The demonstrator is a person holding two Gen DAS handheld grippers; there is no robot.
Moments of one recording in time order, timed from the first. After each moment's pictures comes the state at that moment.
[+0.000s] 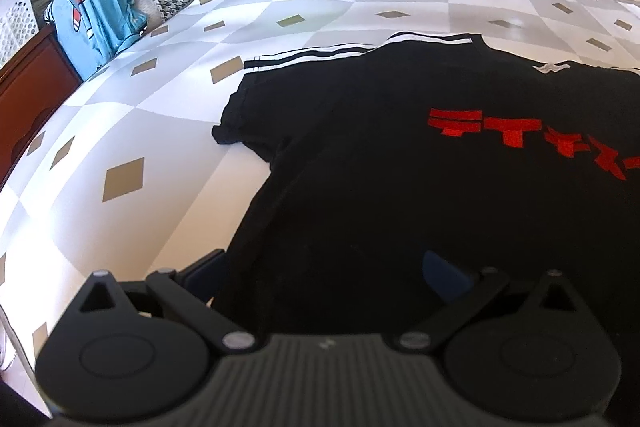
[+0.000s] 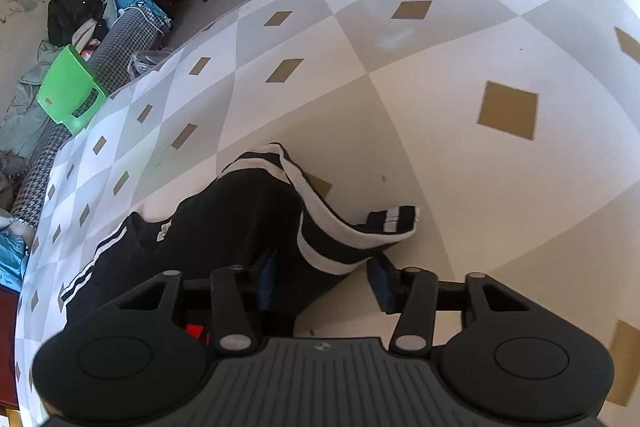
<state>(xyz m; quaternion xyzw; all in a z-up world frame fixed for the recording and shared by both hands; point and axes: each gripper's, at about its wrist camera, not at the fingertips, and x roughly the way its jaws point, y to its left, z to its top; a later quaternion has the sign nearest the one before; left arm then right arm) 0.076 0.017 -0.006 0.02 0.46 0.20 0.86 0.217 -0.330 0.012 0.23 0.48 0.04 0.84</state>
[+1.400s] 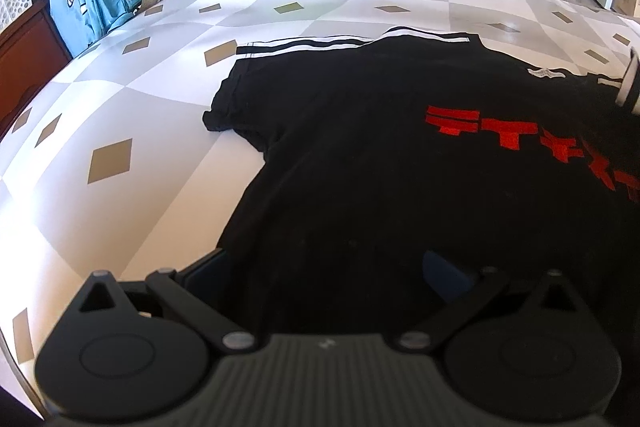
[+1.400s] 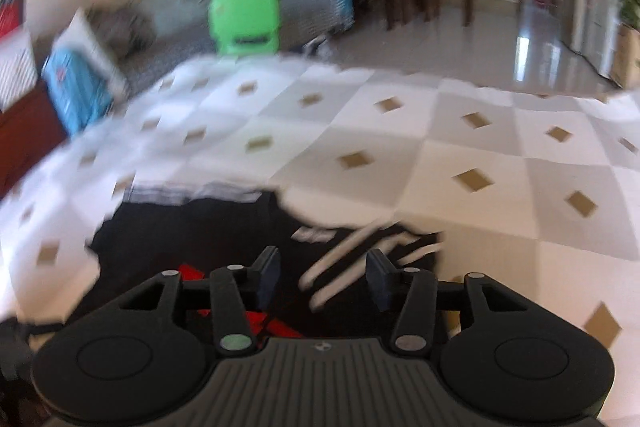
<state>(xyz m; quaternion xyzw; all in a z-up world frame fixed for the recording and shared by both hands) 0.079 0.023 -0.008 -0.03 0.47 0.19 0.86 0.202 -0.234 0.080 -0.01 0.36 0.23 0.90</state>
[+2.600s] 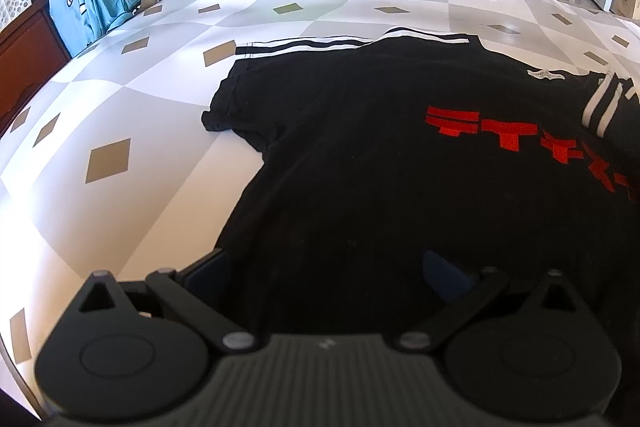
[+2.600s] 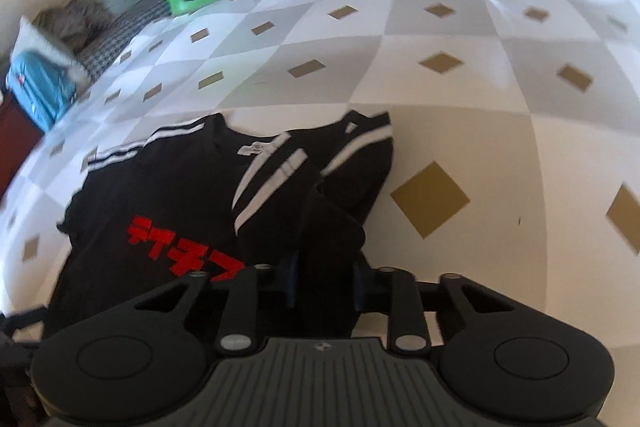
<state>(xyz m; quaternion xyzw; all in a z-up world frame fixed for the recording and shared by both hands) 0.079 0.025 -0.009 -0.03 0.47 0.18 0.86 0.216 -0.257 0.019 0.02 0.46 0.21 0.86</state>
